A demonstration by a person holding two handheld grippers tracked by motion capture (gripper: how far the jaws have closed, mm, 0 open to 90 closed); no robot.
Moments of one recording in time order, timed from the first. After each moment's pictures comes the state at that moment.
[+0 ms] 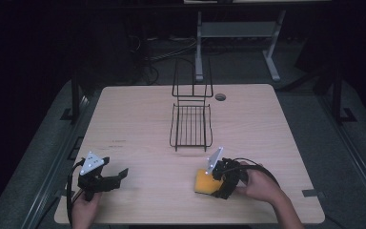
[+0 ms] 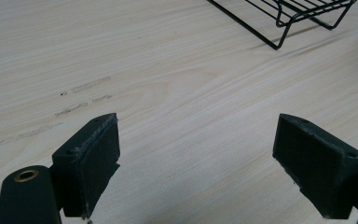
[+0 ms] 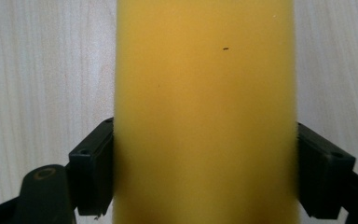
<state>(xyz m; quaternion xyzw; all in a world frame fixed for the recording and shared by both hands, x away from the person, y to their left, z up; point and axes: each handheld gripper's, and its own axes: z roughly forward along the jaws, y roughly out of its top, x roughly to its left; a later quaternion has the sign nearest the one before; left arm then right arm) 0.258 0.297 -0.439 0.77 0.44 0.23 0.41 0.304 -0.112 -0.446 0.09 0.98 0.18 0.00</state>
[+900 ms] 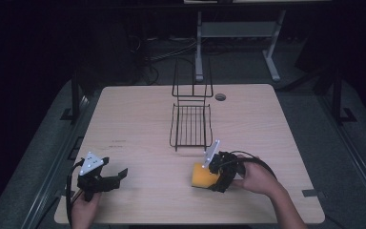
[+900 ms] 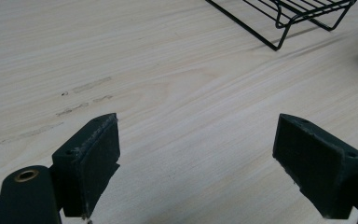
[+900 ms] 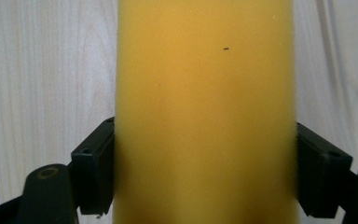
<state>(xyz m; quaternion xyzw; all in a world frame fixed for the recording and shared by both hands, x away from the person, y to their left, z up) 0.257 0.297 -0.438 0.76 0.44 0.23 0.41 0.316 -0.102 -0.427 0.08 0.98 0.19 0.01</state>
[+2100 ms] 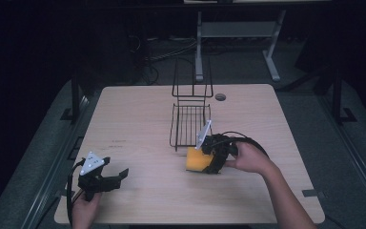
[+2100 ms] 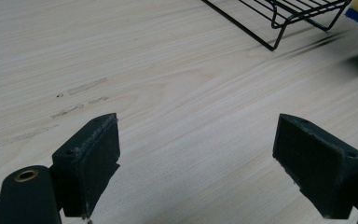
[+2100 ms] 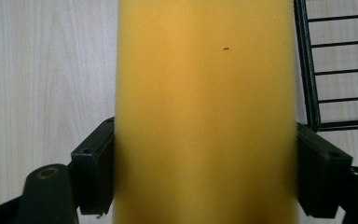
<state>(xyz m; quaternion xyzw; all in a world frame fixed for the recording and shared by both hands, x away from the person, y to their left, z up) 0.257 0.295 -0.438 0.77 0.44 0.22 0.41 0.359 -0.084 -0.397 0.07 0.98 0.18 0.02</state>
